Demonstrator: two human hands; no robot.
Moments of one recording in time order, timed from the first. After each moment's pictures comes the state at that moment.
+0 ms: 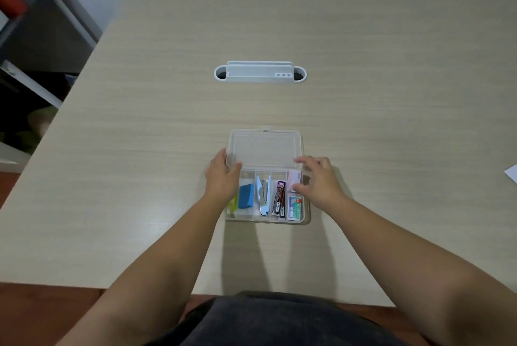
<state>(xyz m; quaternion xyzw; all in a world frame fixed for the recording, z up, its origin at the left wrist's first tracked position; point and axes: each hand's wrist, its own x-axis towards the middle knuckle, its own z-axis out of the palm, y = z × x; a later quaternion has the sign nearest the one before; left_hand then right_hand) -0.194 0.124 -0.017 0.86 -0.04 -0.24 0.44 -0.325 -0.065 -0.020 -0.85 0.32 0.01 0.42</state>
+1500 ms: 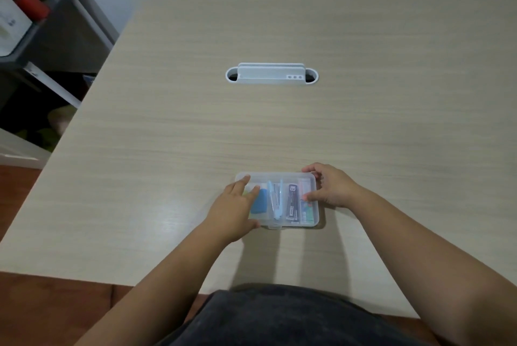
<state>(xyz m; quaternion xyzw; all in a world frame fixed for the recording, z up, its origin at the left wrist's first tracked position) -0.238 0.157 0.020 0.89 -0.37 -0.26 0.00 -0.320 -0.086 -0.005 -0.82 0.27 0.17 0.47</state>
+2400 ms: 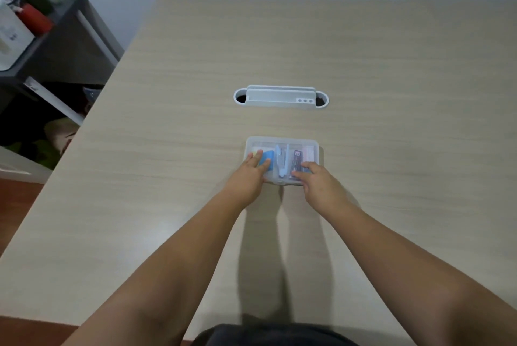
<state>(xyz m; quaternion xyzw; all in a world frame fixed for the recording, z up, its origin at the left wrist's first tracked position) -0.115 0.091 -0.014 0.90 -0.38 -0.20 0.08 -0.240 -0.067 -0.014 -0.95 0.19 0.06 0.23</state>
